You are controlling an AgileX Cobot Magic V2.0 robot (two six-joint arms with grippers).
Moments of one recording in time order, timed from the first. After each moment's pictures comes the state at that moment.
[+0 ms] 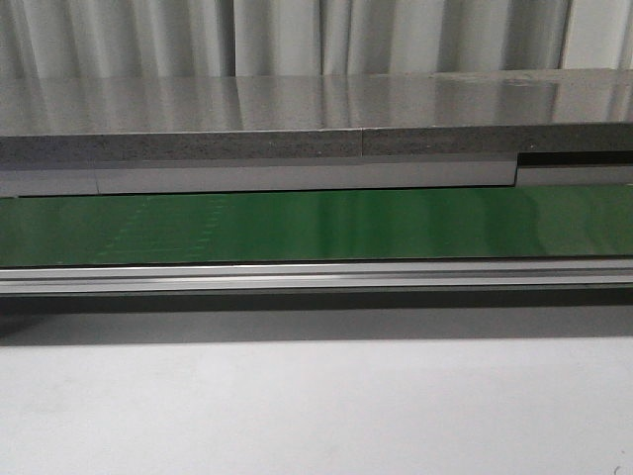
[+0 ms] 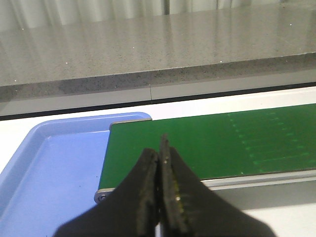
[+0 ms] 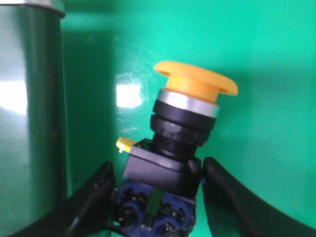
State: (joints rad) left arm 0.02 0.22 -0.30 -0.18 0.32 0.24; right arm -0.52 1.97 -1.43 0.27 0.81 -0.60
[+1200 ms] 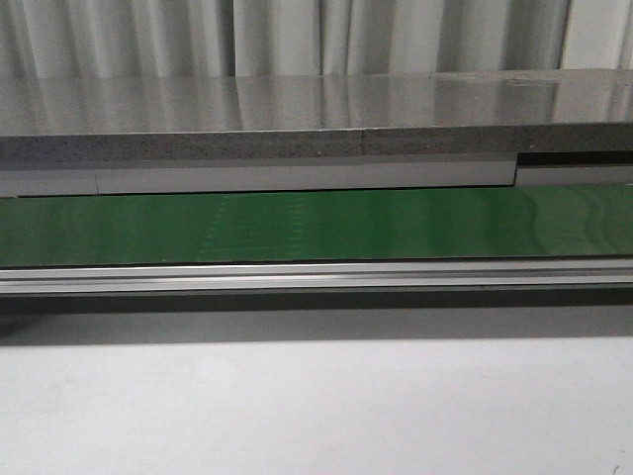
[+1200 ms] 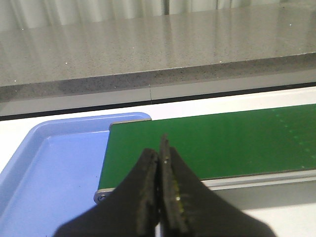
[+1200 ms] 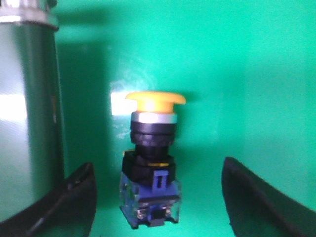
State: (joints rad) left arm 0.02 0.22 -0.30 -0.18 0.32 0.24; right arm -0.52 1.94 -1.43 0.27 0.79 -0.56
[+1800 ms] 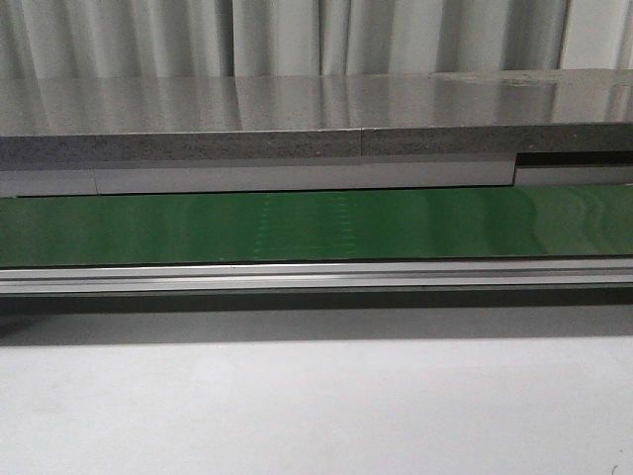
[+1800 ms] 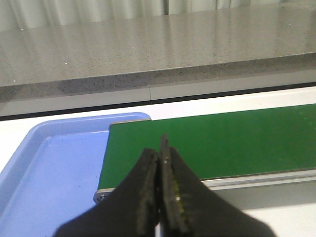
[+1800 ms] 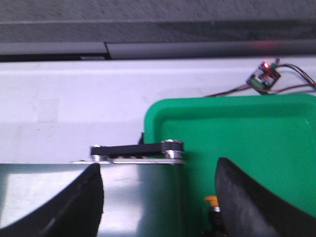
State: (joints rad) left arm 0.02 0.22 -0.30 -0.18 0.32 0.24; right arm -0.36 1.58 -1.37 0.44 0.65 -0.55
